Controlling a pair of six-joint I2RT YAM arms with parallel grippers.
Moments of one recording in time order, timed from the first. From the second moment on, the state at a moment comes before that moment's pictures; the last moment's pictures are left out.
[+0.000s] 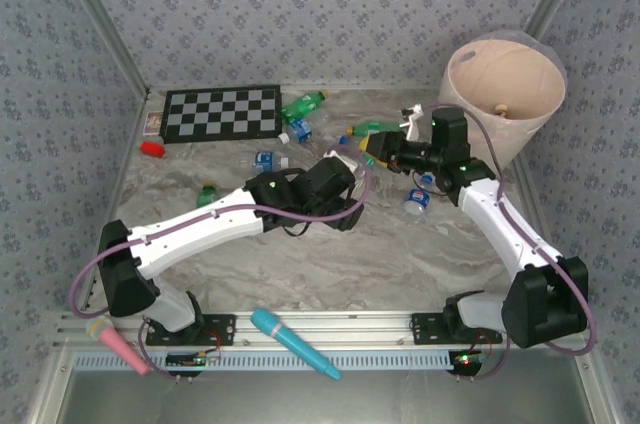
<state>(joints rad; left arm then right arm) -1.12 1.52 1.45 -0.83 -0.29 -0.44 0.24 1.27 1.00 -0.18 -0.80 0.79</state>
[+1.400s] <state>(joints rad) -0.70 1.12 1.36 -0.81 -0.07 -0.37 -0.17 1.36 1.66 -0.41 0.13 0.57</state>
